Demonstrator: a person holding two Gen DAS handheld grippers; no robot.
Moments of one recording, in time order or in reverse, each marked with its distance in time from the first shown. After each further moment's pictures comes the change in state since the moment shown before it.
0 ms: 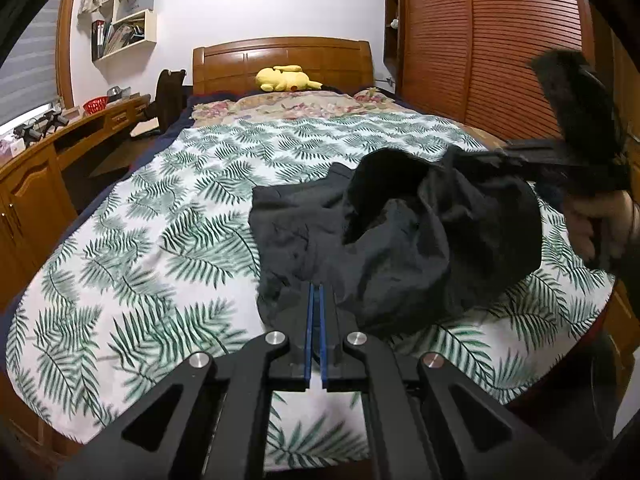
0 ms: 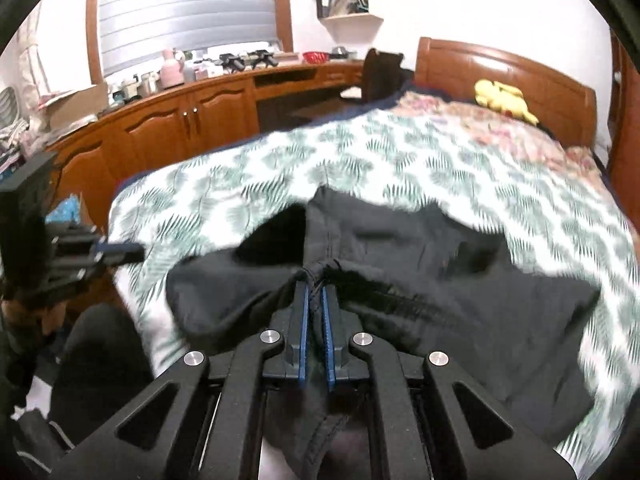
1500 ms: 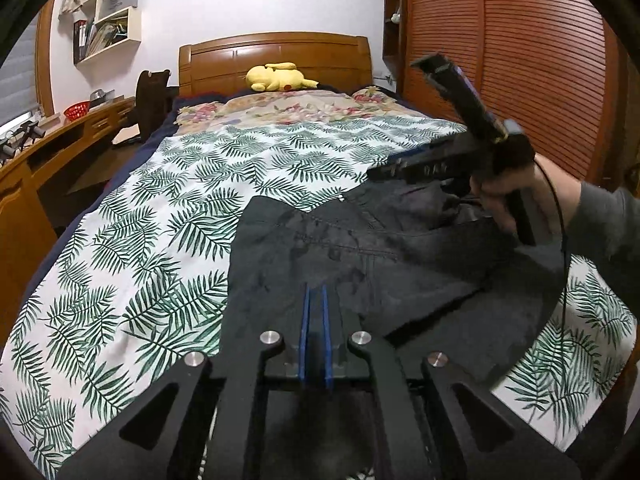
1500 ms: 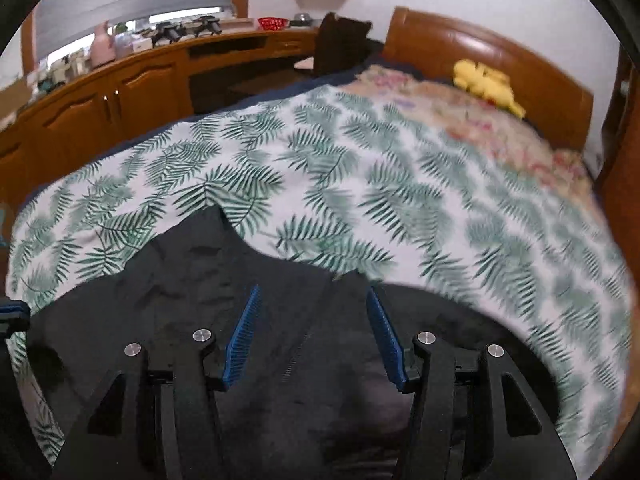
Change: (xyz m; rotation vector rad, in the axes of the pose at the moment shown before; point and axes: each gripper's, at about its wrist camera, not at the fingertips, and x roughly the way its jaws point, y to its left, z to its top) left arm 0.115 0.023 0.082 0.009 0.015 -0.027; right arm 0.172 -0.144 0.098 0.003 0.141 -0.114
